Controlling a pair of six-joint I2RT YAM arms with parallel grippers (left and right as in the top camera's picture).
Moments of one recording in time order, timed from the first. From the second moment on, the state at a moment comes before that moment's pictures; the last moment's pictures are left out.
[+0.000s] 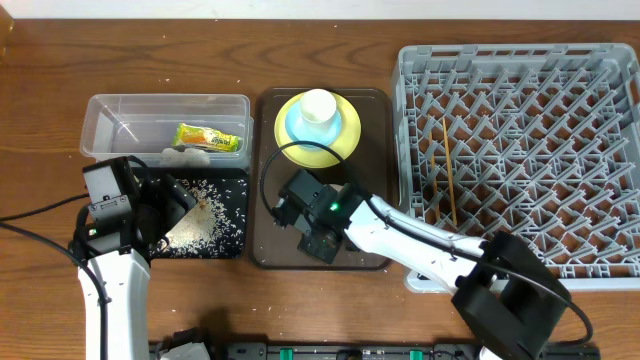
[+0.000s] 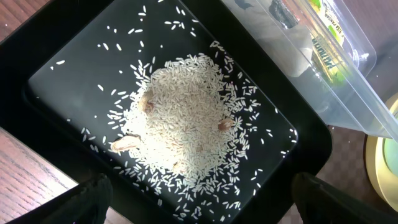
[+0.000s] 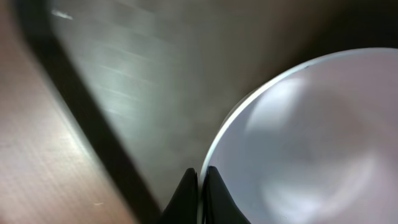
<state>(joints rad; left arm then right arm) 0.31 1.11 0.81 -0.80 0.06 -0.52 0.93 1.86 1.25 -0.73 -0.11 -0.14</state>
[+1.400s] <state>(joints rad) 0.31 1.11 0.81 -0.80 0.06 -0.52 -0.11 2.18 1.66 -0.11 -1.45 0.19</state>
